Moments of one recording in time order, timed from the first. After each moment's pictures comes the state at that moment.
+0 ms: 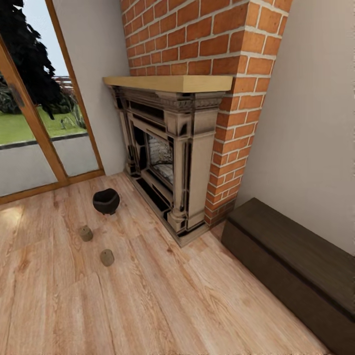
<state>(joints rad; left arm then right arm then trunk) 0.01 0.00 0.01 -0.04 0.01 -0.01 0.00 -0.10 -0.01 0.01 -0.03 0.04 -0.14 -0.01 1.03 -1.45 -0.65</state>
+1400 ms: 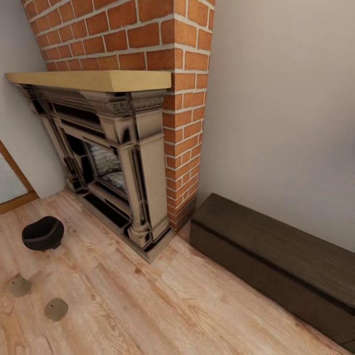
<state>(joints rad) 0.01 0.00 0.01 -0.04 0.01 -0.01 0.00 -0.10 -0.01 0.01 -0.03 0.04 -0.14 0.00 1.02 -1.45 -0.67</state>
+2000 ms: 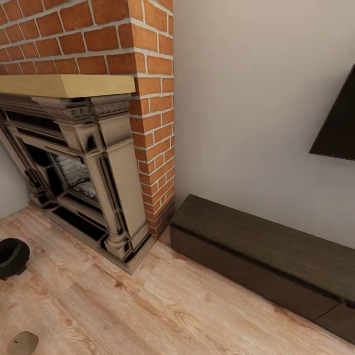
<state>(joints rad) 0.01 0.00 0.01 -0.05 0.01 -0.01 0.00 -0.10 -0.01 0.01 -0.03 0.04 -0.15 0.00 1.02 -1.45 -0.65</state>
